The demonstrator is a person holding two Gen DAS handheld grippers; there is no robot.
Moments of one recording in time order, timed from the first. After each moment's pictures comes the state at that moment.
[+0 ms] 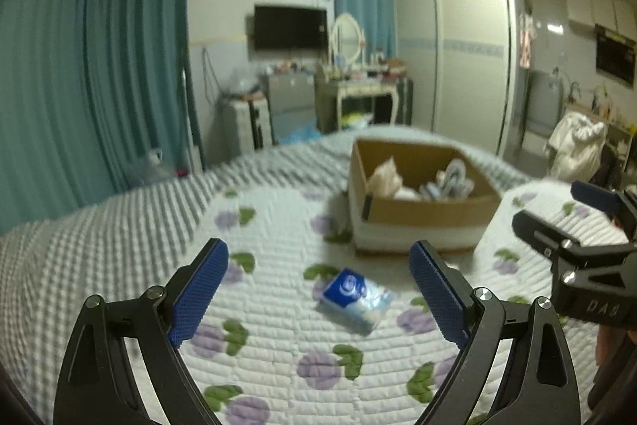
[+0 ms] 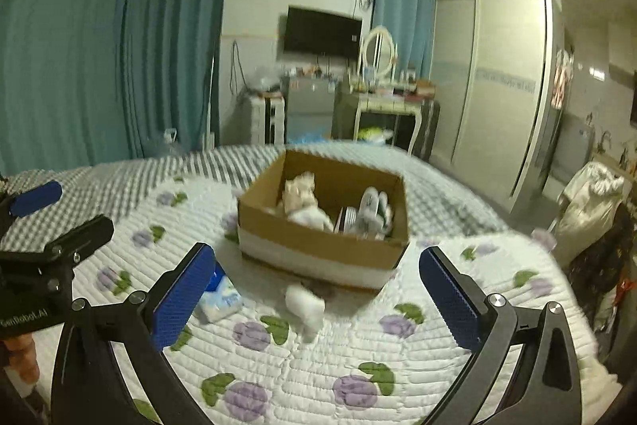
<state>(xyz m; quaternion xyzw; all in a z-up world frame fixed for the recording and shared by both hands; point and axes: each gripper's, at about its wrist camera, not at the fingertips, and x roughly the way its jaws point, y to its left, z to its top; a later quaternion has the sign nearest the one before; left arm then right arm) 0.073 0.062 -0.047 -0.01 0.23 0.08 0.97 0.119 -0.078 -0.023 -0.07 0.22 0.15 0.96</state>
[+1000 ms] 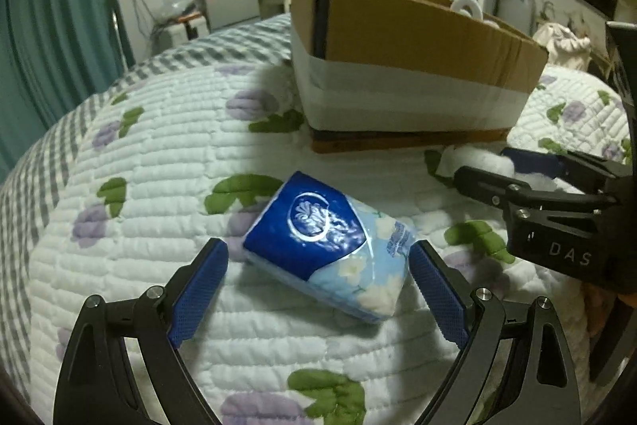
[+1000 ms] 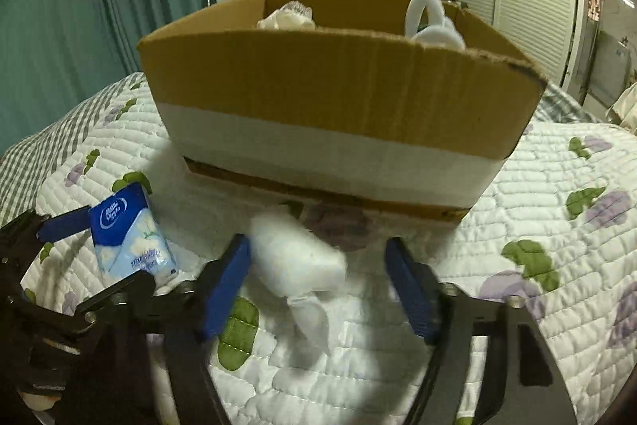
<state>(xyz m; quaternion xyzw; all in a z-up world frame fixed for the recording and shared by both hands) 0.180 0.049 -0.177 0.03 0.39 -0.01 0.92 0.241 -0.058 -0.176 -0.03 0.38 0.19 0.91</state>
